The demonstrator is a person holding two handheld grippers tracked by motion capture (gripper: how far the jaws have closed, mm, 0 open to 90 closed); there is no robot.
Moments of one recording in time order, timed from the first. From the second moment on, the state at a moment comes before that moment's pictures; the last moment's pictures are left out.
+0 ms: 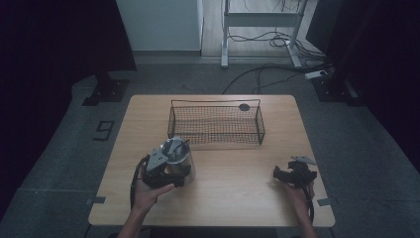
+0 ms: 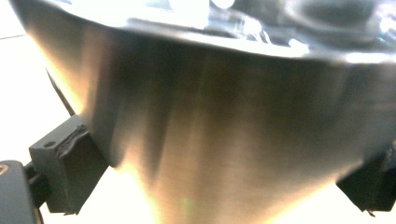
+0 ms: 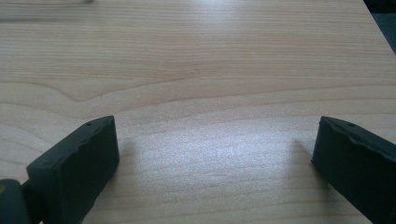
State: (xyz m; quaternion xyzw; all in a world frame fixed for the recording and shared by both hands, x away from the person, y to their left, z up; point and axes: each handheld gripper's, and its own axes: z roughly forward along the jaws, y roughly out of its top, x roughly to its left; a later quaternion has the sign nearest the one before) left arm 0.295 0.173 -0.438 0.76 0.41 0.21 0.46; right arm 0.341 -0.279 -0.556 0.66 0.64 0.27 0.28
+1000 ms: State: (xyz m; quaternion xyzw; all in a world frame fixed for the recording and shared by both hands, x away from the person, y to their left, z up) left arm 0.340 0.160 -0.391 0.74 0.42 0.24 0.46; right arm 0.342 -0.278 -0.556 0.66 0.64 0.28 0.28
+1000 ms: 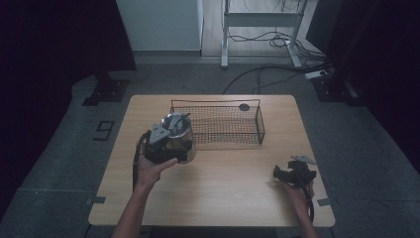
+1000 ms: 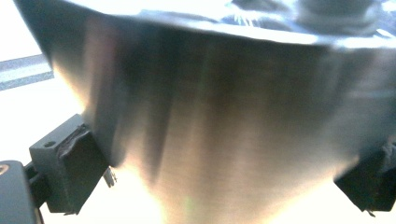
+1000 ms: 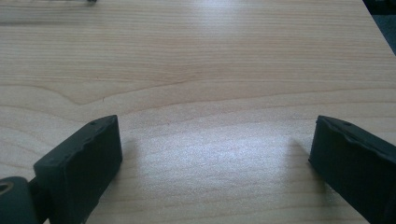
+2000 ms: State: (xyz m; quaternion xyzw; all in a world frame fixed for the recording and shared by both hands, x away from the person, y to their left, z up) left arm 0.384 0.141 -0.365 0.74 0.42 0.25 0.46; right arm 0.342 -0.278 -0.556 0.66 0.64 0.27 0.28
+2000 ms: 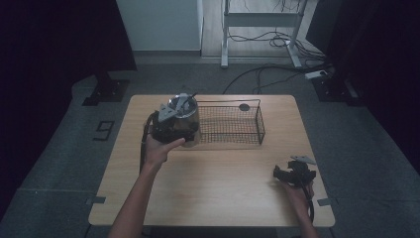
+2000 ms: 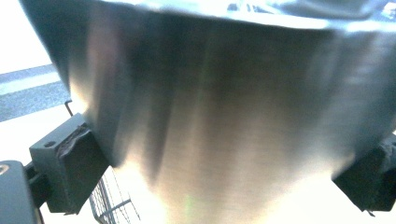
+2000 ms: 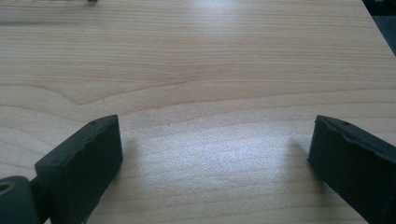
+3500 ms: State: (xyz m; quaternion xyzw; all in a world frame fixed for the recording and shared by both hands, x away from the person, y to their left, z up) left arm 0.477 0.113 -0.390 0.73 0.46 0.29 0.42; right arm 0.341 -0.278 -0.556 0.66 0.64 0.28 0.28
